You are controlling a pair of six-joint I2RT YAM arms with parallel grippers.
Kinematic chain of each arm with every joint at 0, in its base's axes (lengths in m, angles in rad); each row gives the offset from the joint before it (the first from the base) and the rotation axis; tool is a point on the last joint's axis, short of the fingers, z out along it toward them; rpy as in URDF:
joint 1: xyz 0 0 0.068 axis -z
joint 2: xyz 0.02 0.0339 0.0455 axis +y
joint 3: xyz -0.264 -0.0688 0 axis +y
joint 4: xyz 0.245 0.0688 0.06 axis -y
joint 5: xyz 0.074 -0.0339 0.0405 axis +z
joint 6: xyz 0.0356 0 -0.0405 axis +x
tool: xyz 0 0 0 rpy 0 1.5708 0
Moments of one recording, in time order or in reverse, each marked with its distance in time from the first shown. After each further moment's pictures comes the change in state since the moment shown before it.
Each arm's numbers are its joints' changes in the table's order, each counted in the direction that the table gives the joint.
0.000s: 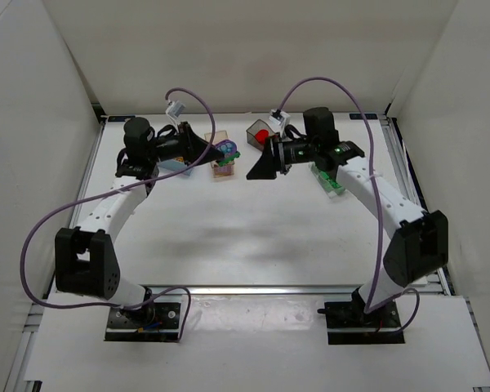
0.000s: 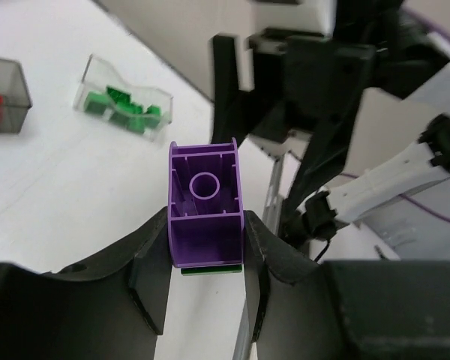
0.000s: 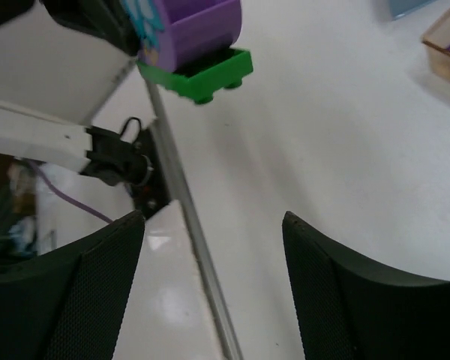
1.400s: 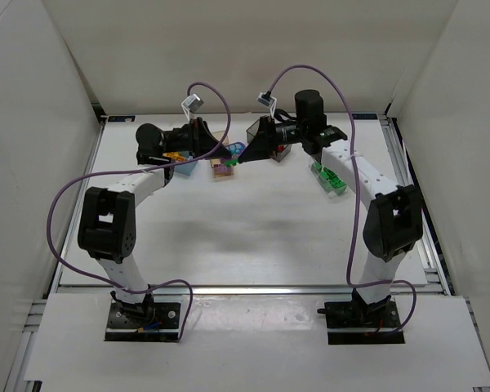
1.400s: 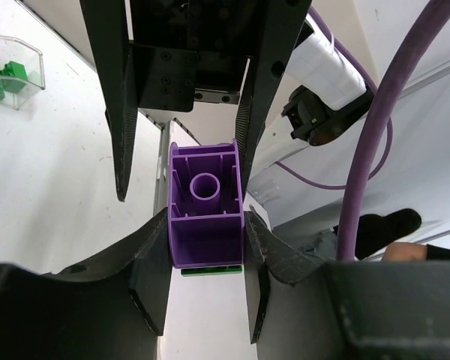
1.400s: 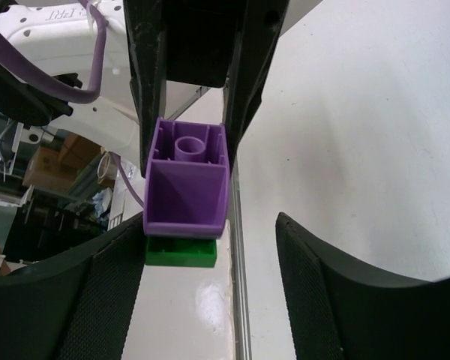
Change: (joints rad) left arm 0.036 0.331 -0.080 0.890 -0.248 -0.924; right arm 0.025 0.281 -0.222 0.266 0.335 0.263
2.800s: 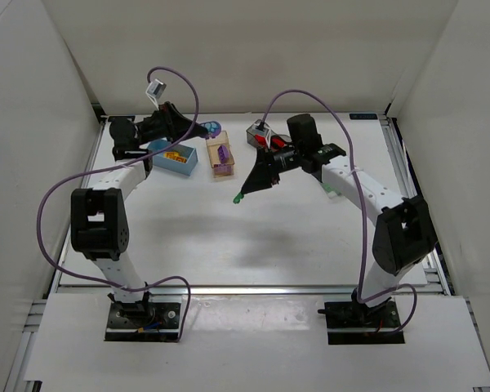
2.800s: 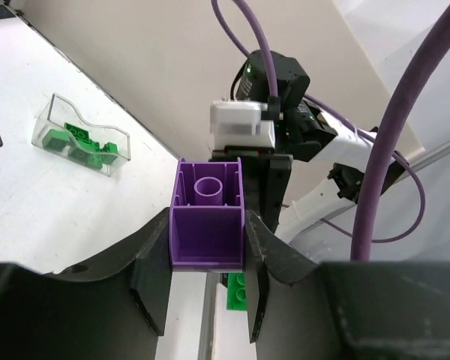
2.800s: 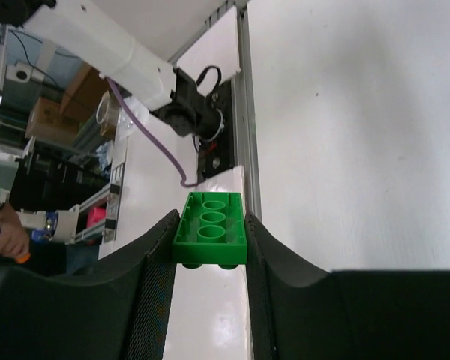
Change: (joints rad) left arm -0.170 0.005 -0.061 -0.005 0.099 0.072; right arm -0.072 -0.120 0.196 -0.167 0.007 -0.217
